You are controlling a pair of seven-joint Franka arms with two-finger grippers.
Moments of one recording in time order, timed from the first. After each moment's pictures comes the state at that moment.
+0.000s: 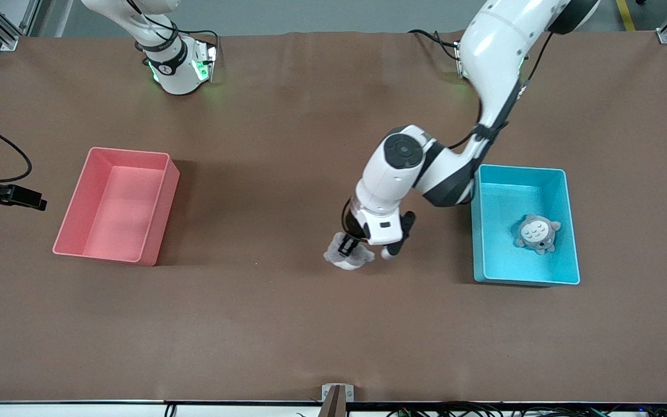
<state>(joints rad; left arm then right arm) -0.44 0.62 -0.23 -1.45 0.11 2.38 -1.63 -0.02 0.22 -0.14 -1.52 0.00 1.66 -0.09</state>
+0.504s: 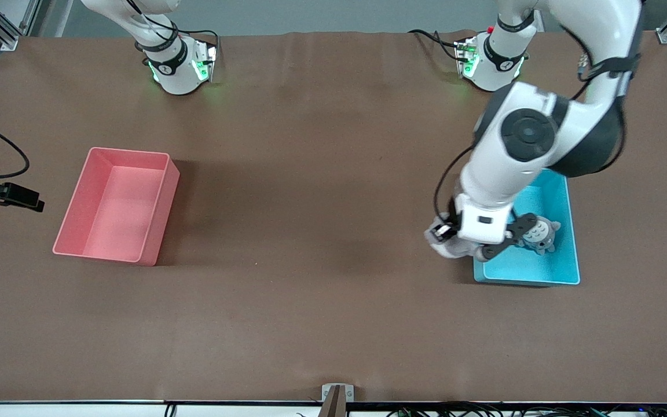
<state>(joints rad) -0.20 0.37 -0.23 -1.49 0.11 1.89 -0.97 -0.02 0.22 -0.12 -1.47 0.00 1.63 -0.09</state>
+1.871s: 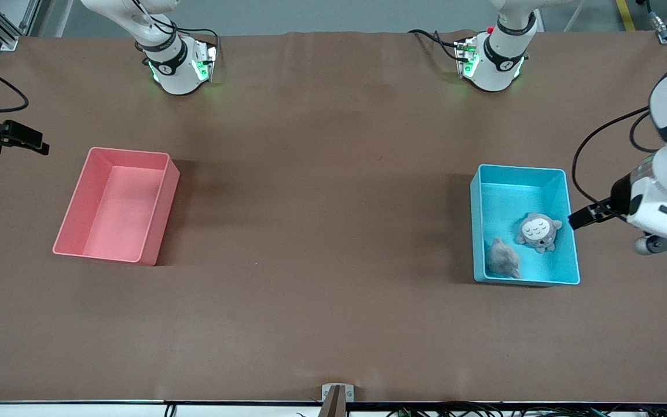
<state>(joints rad) 0.14 0.23 -0.23 -1.49 0.11 1.72 -0.39 0.00 -0.04 -0.13 -1.67 0.00 1.50 -0.09</state>
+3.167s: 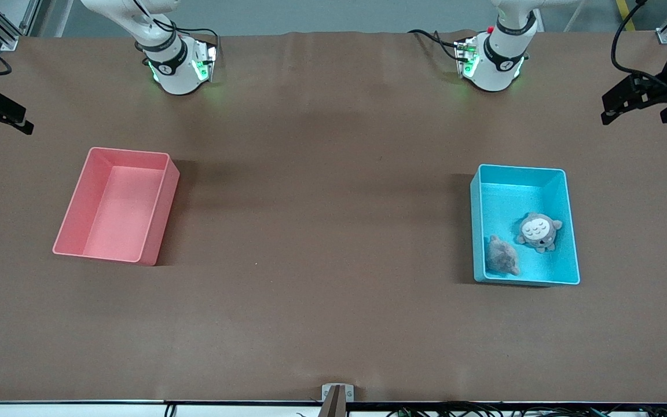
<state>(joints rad) 0.01 -0.08 -0.10 -1.51 0.04 1.39 -0.07 0.00 -0.13 -0.12 -1.69 0.00 1.51 -0.09</state>
